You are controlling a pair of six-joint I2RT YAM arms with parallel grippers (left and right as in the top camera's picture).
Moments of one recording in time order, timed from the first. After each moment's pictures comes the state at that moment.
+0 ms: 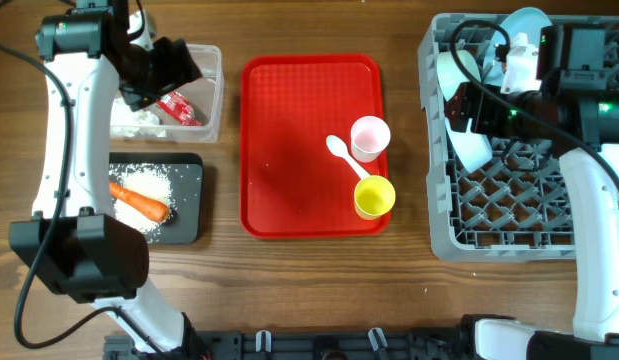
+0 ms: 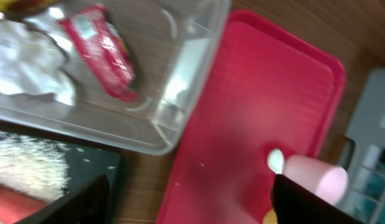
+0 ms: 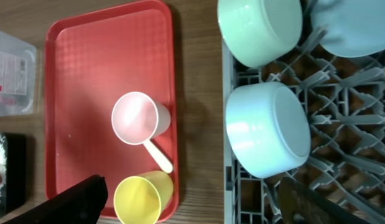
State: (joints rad) left arm 0.05 1.89 1.93 -1.28 0.27 -0.34; right arm -0.05 1.45 1.56 -1.17 -0.23 0.10
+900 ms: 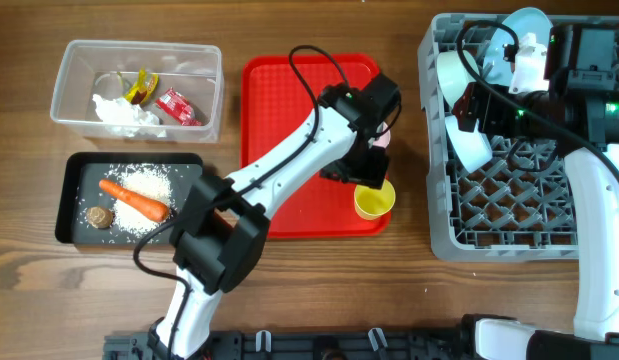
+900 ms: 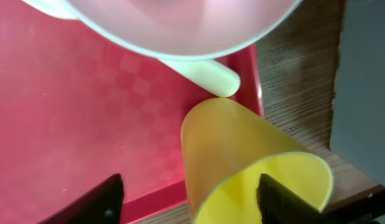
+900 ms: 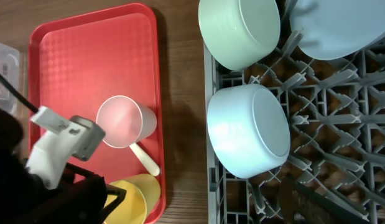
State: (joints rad) left arm -0.76 2.16 1.84 -1.19 0.21 -0.44; right arm -0.07 1.45 1.56 -1.17 -0.20 0.07
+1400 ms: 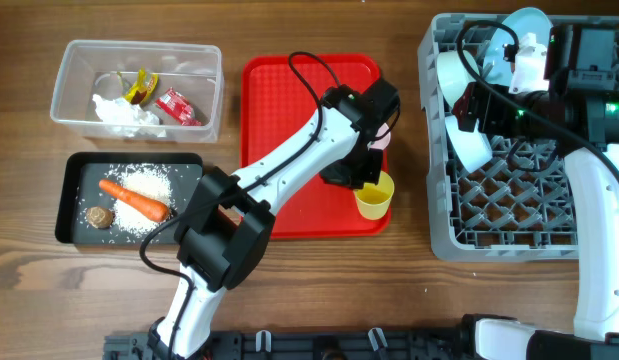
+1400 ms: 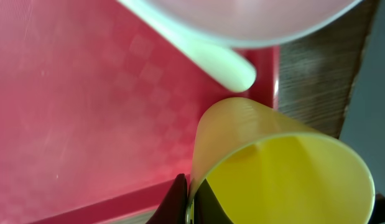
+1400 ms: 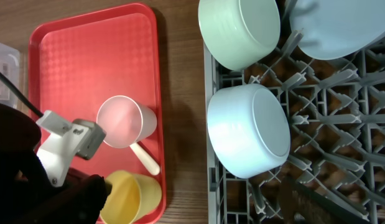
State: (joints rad) left arm -0.76 2.17 1.84 -1.23 0.21 -0.52; right arm -0.07 1.45 1.56 -1.17 -0.20 0.08
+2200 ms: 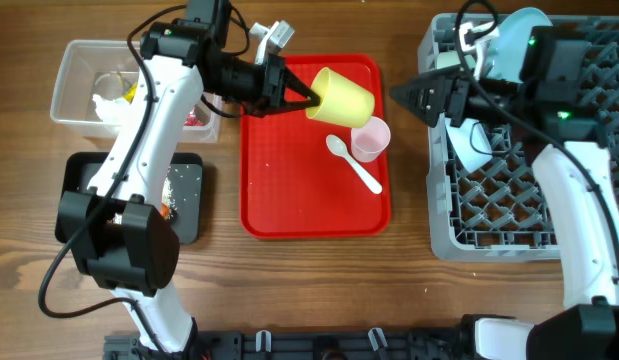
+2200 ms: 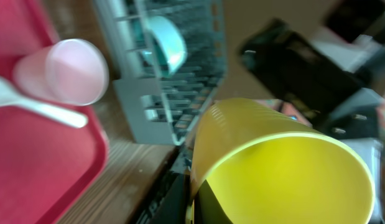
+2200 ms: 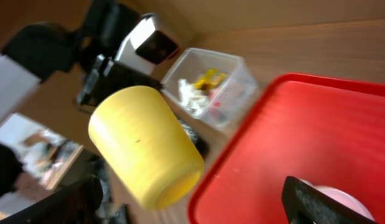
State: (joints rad) left arm -0.21 1.94 1.83 -1.19 1.17 -0.12; right arm -0.05 1.48 1.28 -0.52 -1.15 0.09
